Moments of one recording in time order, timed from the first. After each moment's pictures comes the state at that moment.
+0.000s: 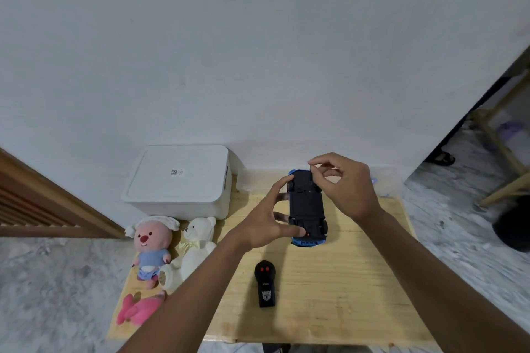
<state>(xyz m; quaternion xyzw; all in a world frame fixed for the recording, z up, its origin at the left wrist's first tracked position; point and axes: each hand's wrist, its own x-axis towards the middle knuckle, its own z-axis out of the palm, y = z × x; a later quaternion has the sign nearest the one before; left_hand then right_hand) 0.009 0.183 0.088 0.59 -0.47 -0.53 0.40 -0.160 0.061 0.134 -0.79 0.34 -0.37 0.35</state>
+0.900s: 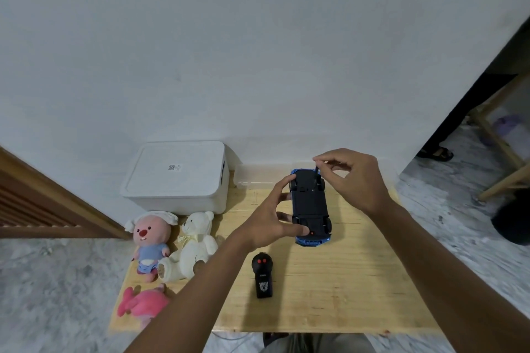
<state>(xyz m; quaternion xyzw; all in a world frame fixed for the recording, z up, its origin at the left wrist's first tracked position) -0.015 0.193 0.091 0.58 -0.46 -0.53 0.40 -0.191 0.062 0.143 -0.80 0.33 -0.36 0.34</state>
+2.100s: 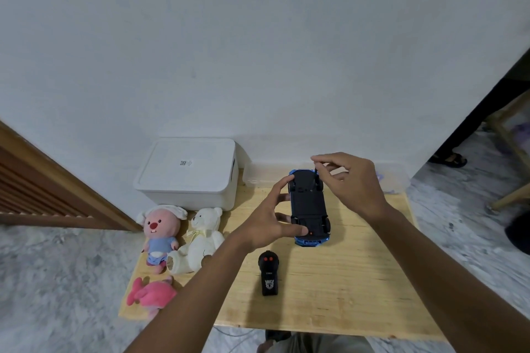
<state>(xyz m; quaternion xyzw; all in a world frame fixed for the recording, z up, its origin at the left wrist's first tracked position) -0.005 0.207 0.089 0.60 -0.44 -0.53 0.42 -0.172 0.071 0.135 -0.78 0.36 -0.35 0.38</state>
